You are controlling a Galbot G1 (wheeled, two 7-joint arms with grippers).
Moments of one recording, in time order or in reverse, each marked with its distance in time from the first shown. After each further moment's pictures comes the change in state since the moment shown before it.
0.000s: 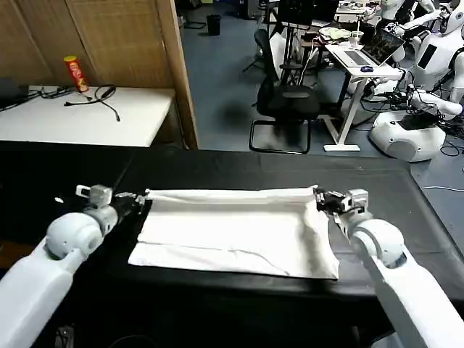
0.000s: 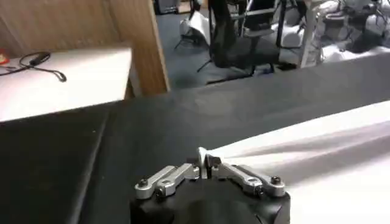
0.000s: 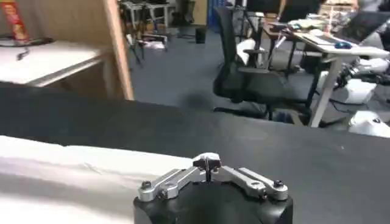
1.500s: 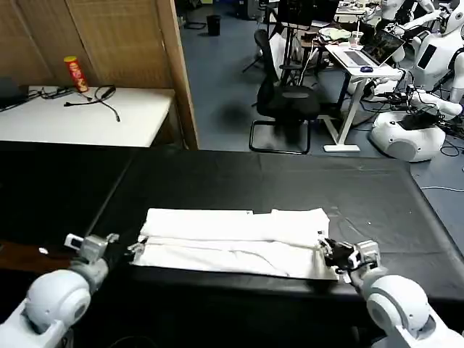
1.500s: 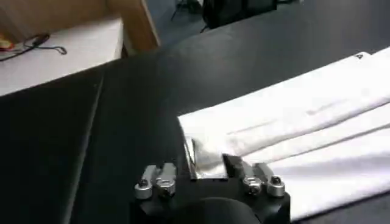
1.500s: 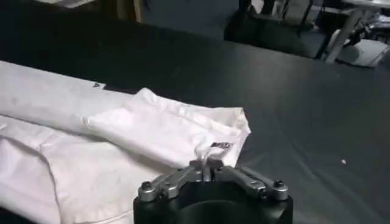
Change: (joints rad) left arm 0.467 -0.046 -0.269 -0.326 0.095 0.056 -0.064; right arm -0.334 -0.035 0.166 0.255 0.063 -0.033 0.052
